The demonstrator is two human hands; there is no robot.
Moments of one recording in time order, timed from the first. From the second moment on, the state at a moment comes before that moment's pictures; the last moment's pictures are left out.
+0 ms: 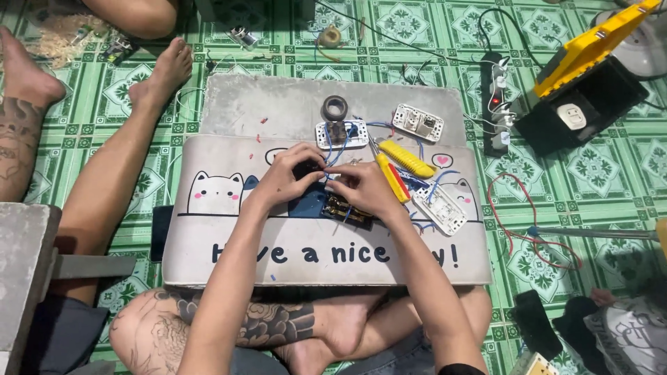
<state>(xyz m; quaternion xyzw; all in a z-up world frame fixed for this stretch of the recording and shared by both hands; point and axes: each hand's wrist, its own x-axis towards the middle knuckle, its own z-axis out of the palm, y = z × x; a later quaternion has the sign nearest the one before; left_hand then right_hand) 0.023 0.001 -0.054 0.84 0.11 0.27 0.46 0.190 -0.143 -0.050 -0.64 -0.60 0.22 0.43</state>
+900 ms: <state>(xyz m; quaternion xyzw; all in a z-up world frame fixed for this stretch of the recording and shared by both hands) 0.033 -0.007 -0.078 0.92 0.09 0.27 0.28 0.193 -0.144 -0.054 -0.72 -0.57 0.15 0.37</state>
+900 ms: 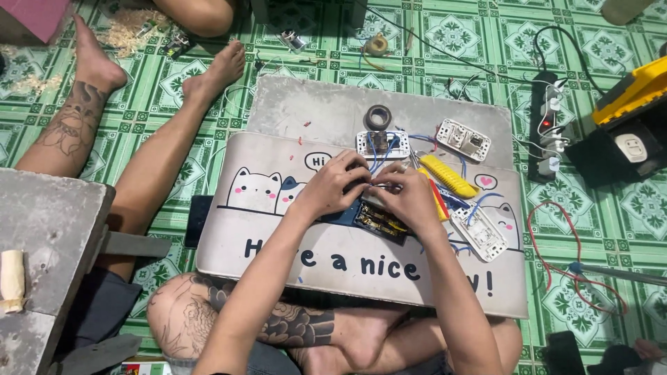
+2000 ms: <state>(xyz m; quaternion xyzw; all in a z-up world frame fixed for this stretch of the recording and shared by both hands) 0.033 -0.006 -0.081 0.89 0.08 0.32 0.32 0.198 -0.148 -0.057 -0.66 -0.63 0.07 0.39</state>
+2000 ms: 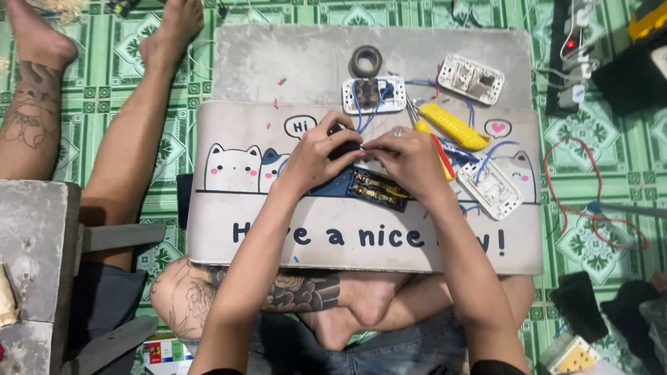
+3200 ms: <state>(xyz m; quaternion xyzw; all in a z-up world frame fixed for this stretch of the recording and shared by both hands) 0.042 -0.005 -0.115 0.93 0.06 0.33 0.14 0.226 -0.258 -0.028 -0.79 -0.52 -0.08 0.30</state>
